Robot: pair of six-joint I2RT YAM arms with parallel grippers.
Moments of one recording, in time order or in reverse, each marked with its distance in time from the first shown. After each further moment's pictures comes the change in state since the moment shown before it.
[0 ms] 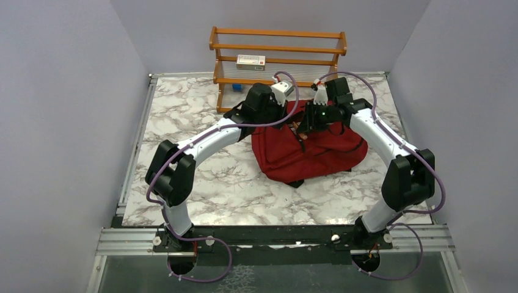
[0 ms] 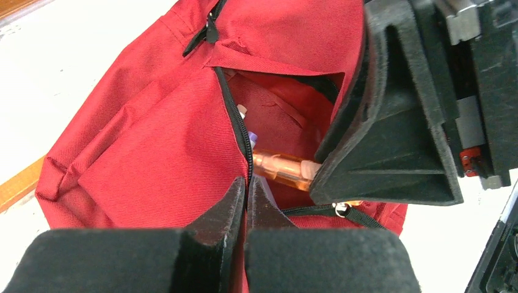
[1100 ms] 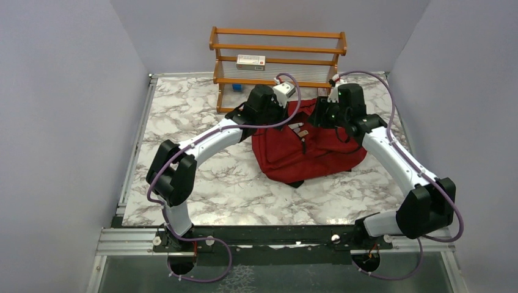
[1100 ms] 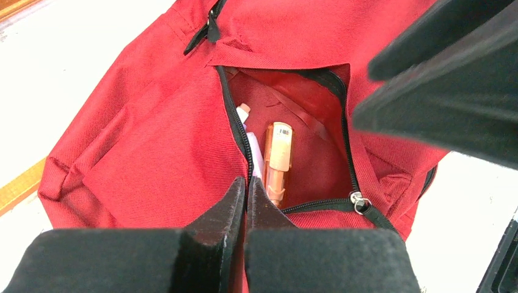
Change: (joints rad) left arm -0.017 0.004 0.000 -0.002 -0.023 0.022; right arm 0.000 -0.225 -0.189 0.240 0.248 0.059
